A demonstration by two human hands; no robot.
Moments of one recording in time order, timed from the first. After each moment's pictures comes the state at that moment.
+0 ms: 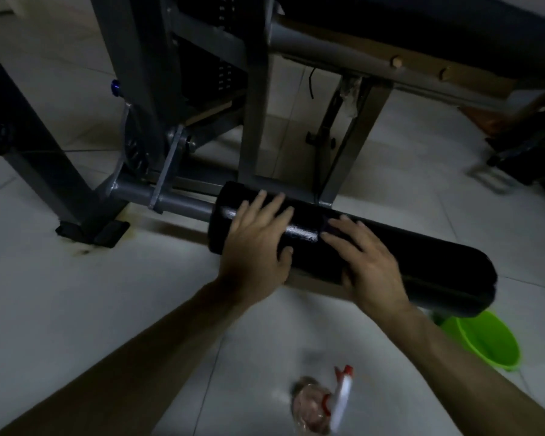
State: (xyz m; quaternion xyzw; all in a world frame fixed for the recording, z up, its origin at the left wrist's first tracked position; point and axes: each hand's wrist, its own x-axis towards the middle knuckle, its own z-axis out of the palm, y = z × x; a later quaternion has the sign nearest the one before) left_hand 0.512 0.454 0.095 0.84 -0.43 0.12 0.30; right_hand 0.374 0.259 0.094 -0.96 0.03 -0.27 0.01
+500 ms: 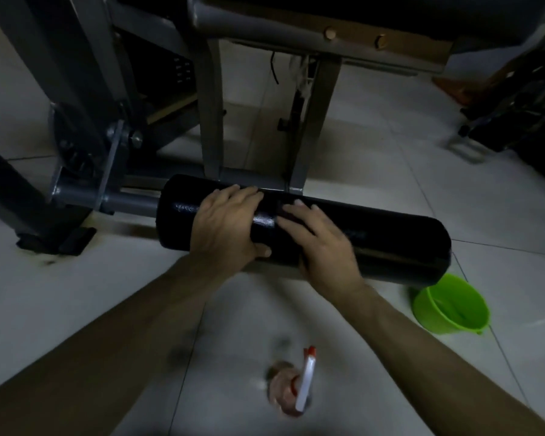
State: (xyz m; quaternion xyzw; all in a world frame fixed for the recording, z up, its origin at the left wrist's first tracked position) left_hand 0.510 0.413 0.106 0.87 -0.44 0.10 0.19; right_hand 0.370 0.252 0.082 -0.96 0.02 -0.28 0.05
